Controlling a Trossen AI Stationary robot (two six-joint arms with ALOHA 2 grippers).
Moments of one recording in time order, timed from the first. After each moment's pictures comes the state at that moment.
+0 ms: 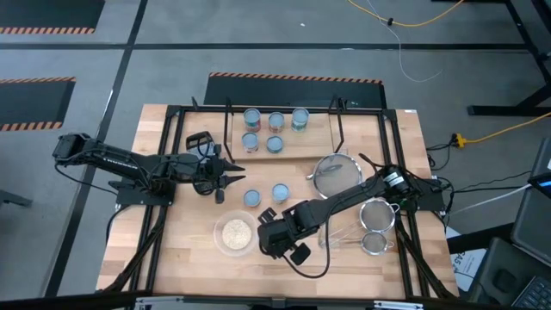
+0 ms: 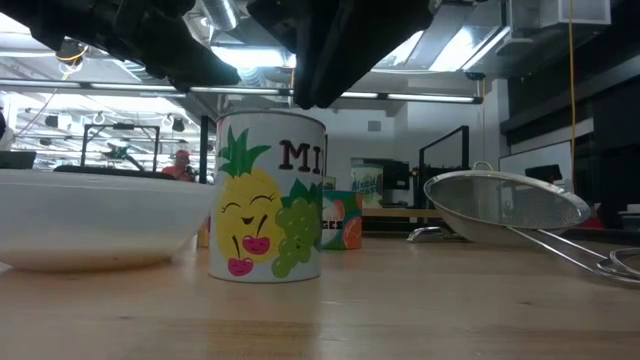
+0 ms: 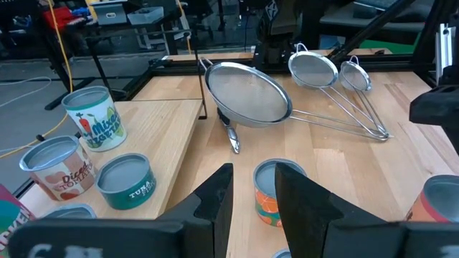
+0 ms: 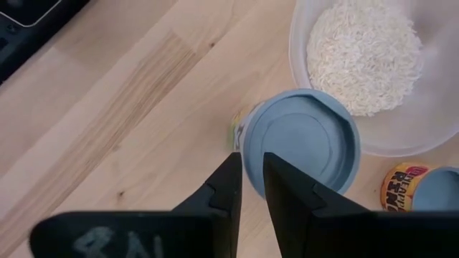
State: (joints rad) left arm -0.10 0.90 0.41 0.25 -0.27 0.00; right arm 0.39 2.16 1.89 -0.89 -0.02 -0.39
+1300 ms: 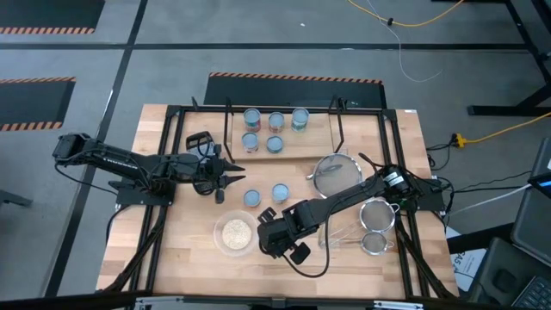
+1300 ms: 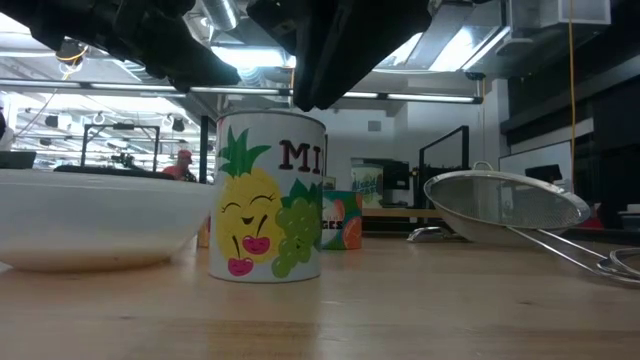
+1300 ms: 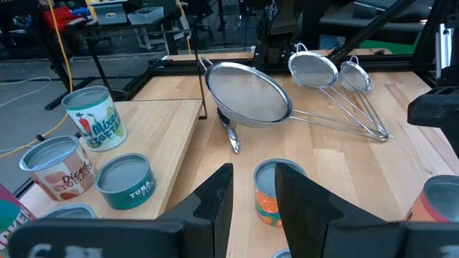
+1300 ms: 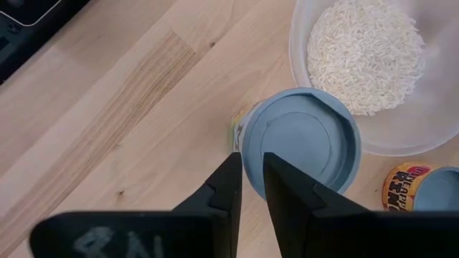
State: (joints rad) left arm -0.10 0.90 0.41 0.25 -0.27 0.00; right arm 0.38 2.16 1.89 -0.89 -0.03 -0.39
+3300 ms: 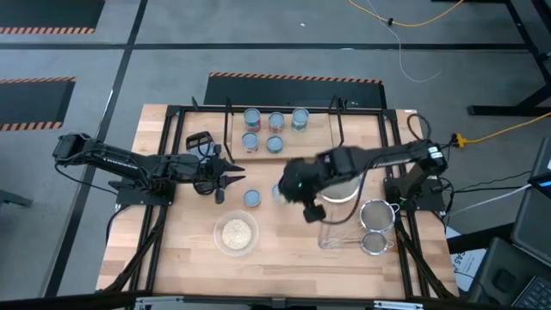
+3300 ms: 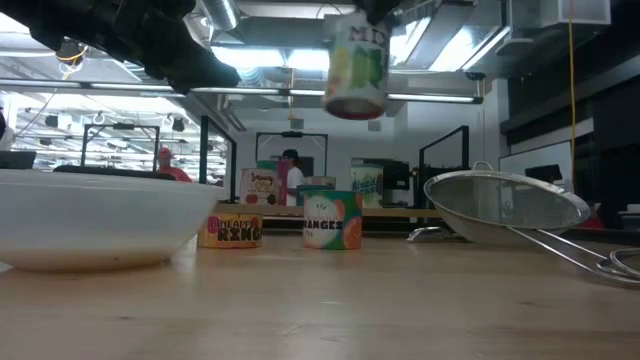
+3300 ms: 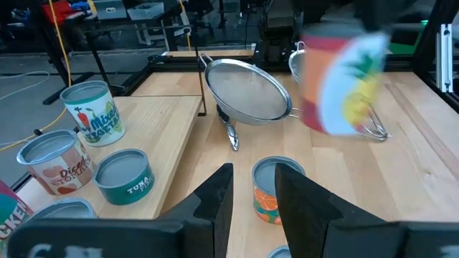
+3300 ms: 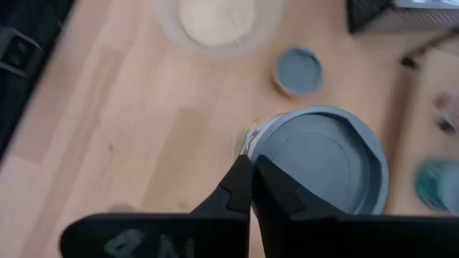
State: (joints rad) left arm -0.10 0.90 0.41 0.24 -0.27 -0.02; right arm 0.20 1.80 1.79 -1.07 -0.02 -0.14
